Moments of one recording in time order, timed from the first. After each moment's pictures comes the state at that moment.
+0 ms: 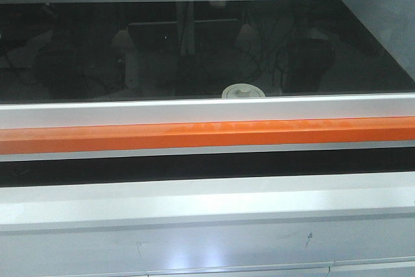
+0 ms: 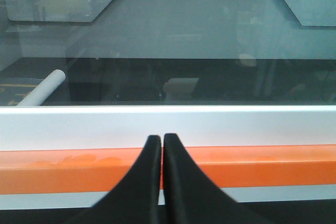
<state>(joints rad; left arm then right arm) 0.00 0.35 -0.35 0.03 0.15 -0.12 0.05 0.48 -0.38 0.04 0.08 0.01</state>
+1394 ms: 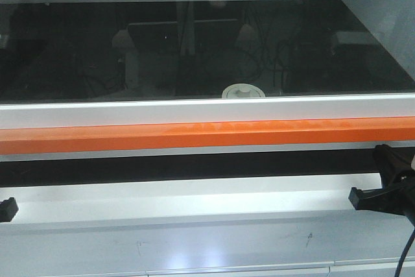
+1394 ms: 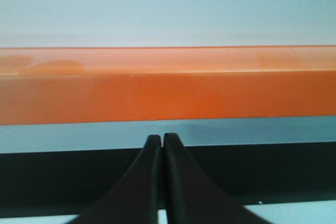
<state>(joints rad) 0.00 0.83 -0.17 0.03 -0.31 -0.12 0.09 1.05 -0.18 0.00 -0.62 0.02</state>
